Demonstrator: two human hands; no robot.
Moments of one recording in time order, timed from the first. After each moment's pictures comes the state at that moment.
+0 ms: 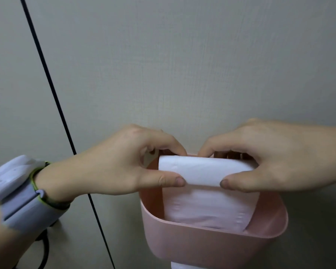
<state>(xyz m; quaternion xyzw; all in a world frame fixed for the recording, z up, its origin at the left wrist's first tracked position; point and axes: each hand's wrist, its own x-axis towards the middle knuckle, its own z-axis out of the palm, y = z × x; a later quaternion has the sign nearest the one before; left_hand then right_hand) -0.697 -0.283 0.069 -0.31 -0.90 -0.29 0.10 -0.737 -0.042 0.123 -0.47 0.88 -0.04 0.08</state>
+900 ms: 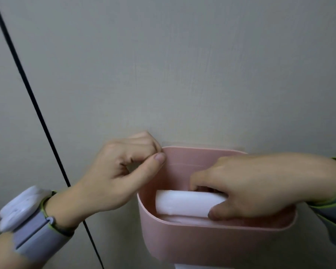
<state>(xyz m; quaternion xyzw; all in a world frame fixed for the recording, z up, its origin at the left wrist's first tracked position) -0.715 -0.288 0.013 -0.37 -0.78 -0.43 0.26 -0.731 -0.064 0.069 -0.43 0.88 0.10 0.16</state>
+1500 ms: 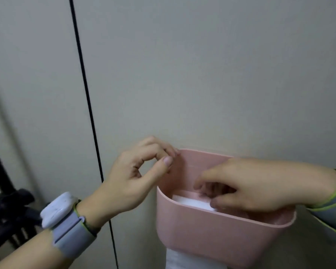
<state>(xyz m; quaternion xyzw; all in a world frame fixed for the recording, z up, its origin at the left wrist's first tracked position) -0.687 -0.281 -0.005 -0.24 -0.79 -0.47 0.31 -0.748 -0.054 0.060 -0.50 0.86 0.05 0.09</state>
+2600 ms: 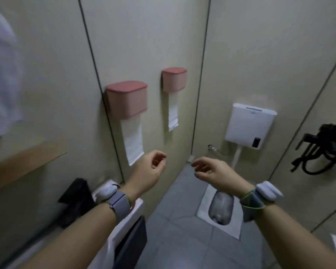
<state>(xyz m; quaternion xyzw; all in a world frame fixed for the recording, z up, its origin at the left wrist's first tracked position) -0.228 0.165 -0.141 0.72 -0.50 -0.11 0.47 -0.429 0.036 -0.113 -0.90 0.31 -0.10 0.29</state>
